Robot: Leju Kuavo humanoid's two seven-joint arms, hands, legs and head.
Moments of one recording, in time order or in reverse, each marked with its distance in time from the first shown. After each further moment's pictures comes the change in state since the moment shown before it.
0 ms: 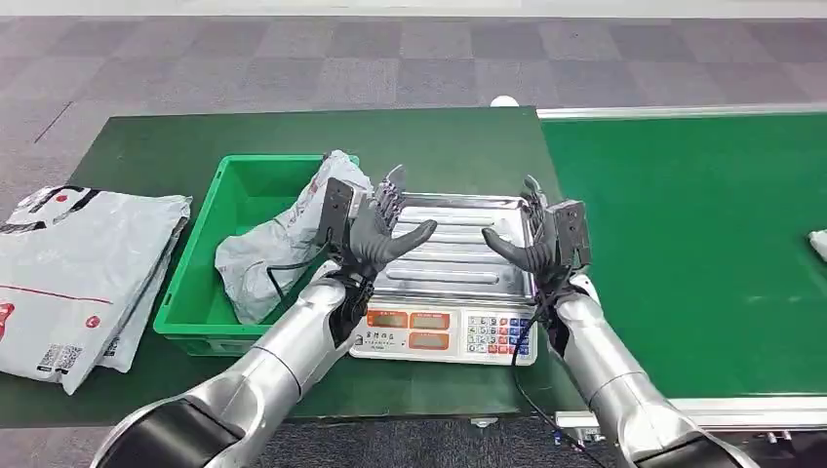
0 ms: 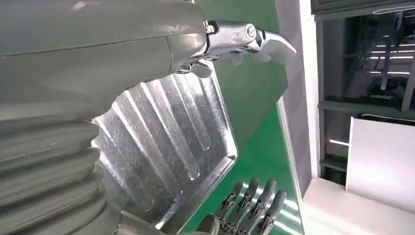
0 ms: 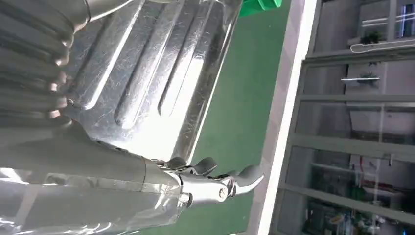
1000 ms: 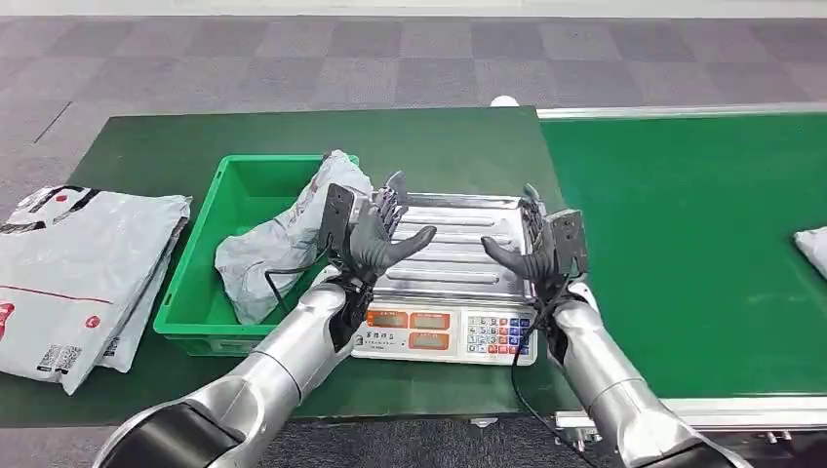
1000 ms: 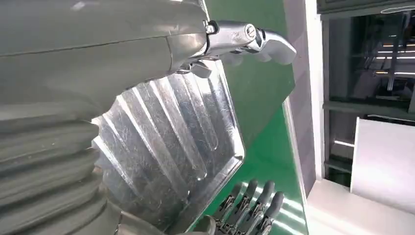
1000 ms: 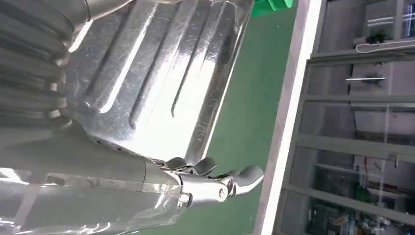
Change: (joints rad) left arm 0.012 0.001 0.000 0.006 -0.002 0.000 0.001; right arm 0.023 0.000 0.002 0.006 0.012 -0.004 -0.013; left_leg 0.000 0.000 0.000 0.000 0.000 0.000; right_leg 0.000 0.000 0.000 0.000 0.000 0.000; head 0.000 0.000
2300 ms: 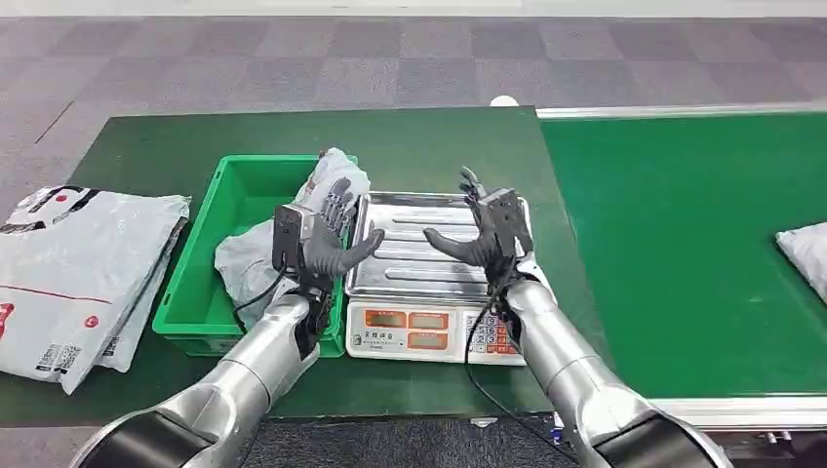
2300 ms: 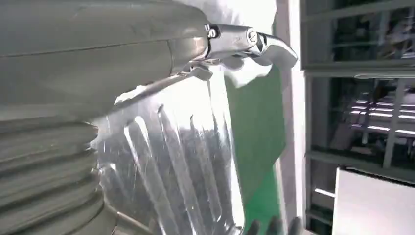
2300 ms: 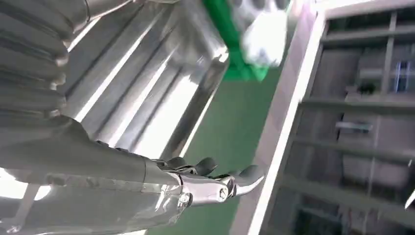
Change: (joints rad) left arm 0.053 0.126 0.053 0.004 0.031 0.050 -0.162; right arm -0.123 0.173 0.024 0.098 0.139 0.061 0.024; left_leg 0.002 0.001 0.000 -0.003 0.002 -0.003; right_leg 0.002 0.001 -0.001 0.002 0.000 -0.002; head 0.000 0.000
